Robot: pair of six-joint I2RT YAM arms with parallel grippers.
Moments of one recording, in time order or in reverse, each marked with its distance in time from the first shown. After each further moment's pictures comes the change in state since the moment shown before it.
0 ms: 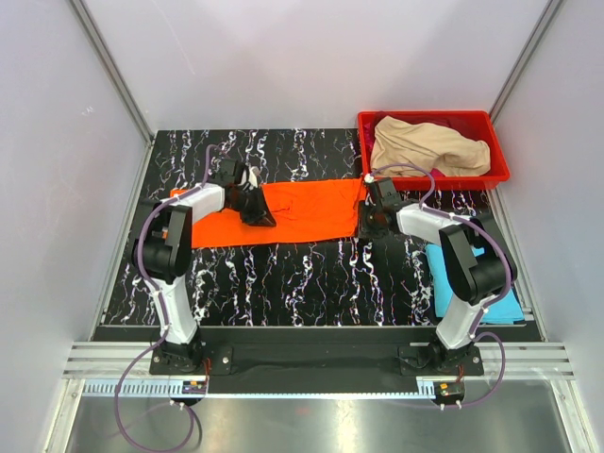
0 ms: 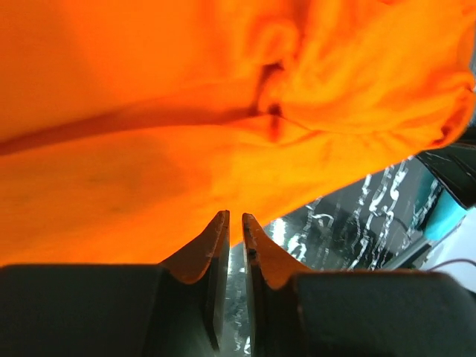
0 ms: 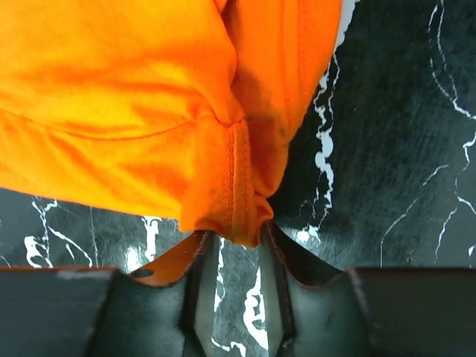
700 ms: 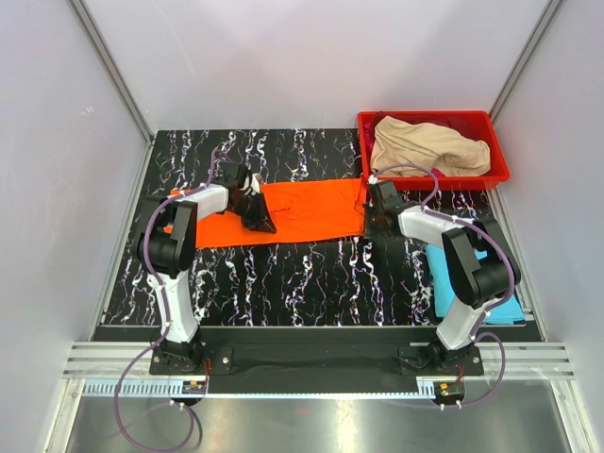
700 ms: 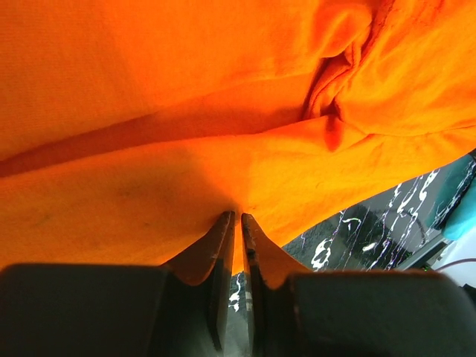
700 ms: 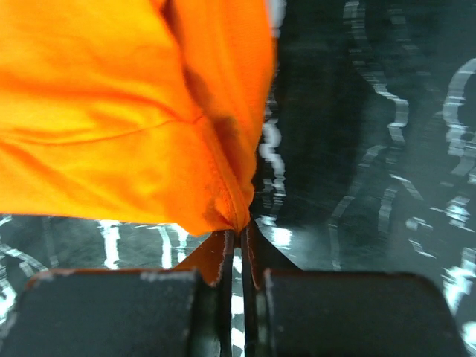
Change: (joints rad) left arm 0.008 0.069 0.009 -0.027 -0.010 0.030; right arm 0.000 -0.031 -0.042 0.025 0.100 -0.006
